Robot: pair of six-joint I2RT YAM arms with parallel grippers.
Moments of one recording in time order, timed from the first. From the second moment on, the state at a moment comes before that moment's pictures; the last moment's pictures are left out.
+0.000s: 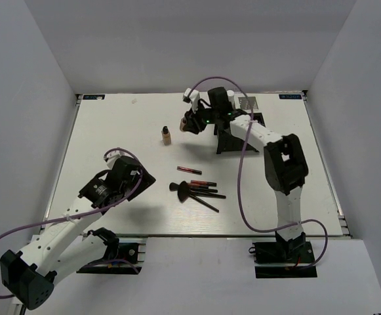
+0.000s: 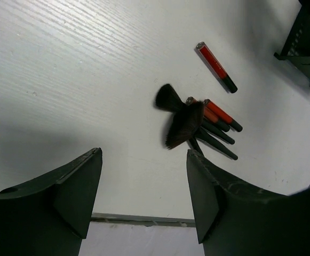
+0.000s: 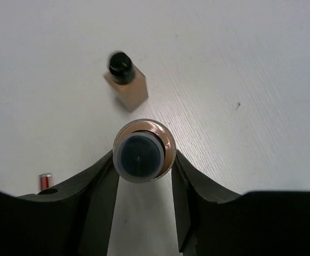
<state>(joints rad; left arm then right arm) -0.60 0.84 0.73 -0.75 -0.25 -1.09 0.55 2.13 1.68 -0.14 -0.55 -0.35</state>
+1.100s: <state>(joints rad) -0.60 0.97 0.73 -0.49 -0.17 -0.95 0.08 1.61 1.47 -0.22 -0.62 -0.33</state>
